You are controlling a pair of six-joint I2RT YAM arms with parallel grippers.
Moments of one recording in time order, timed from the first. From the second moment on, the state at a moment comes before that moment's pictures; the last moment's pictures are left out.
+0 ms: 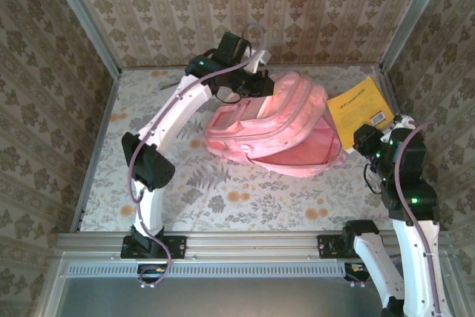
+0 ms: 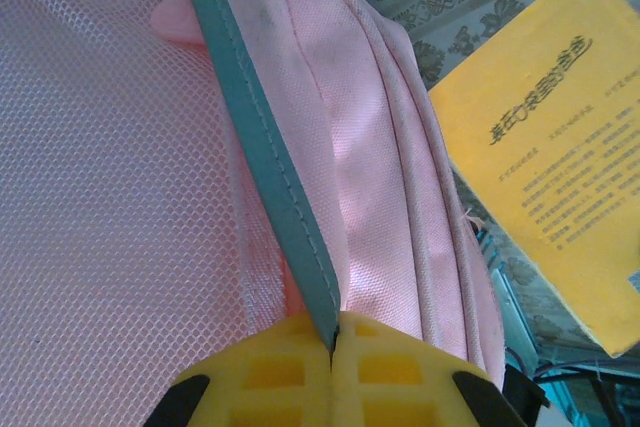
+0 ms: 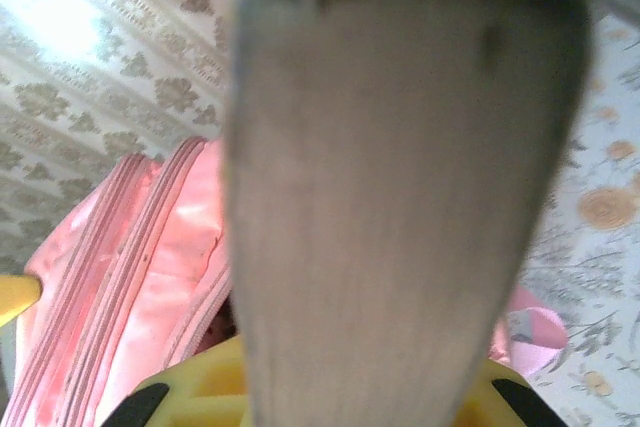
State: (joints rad) left arm -0.67 2.00 2.21 -0.96 0.61 -0.45; right arm -0.02 0.61 0.97 -0.78 -0.03 0.69
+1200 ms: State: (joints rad) left arm -0.51 1.90 2.07 -0.83 0.92 -0.56; right arm 0.01 0.88 0.68 -0.11 -0.74 1.11
